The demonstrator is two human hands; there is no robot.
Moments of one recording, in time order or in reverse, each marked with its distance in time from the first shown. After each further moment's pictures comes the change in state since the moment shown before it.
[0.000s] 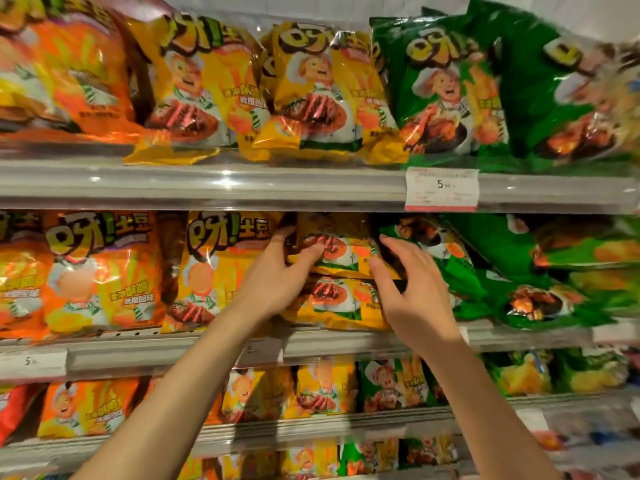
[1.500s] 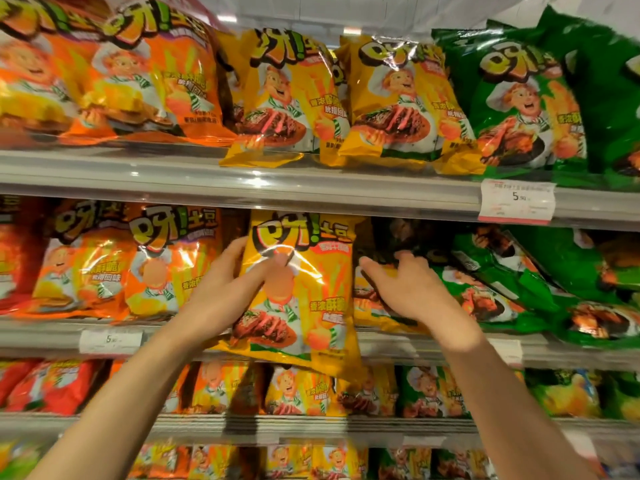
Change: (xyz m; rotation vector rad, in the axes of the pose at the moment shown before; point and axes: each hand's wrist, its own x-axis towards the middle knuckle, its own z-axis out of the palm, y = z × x) left_hand -0.055 -0.048 -0.119 -0.233 0.013 -0.083; right_hand 0.037 -0.049 0.056 -0.257 -0.397 0.322
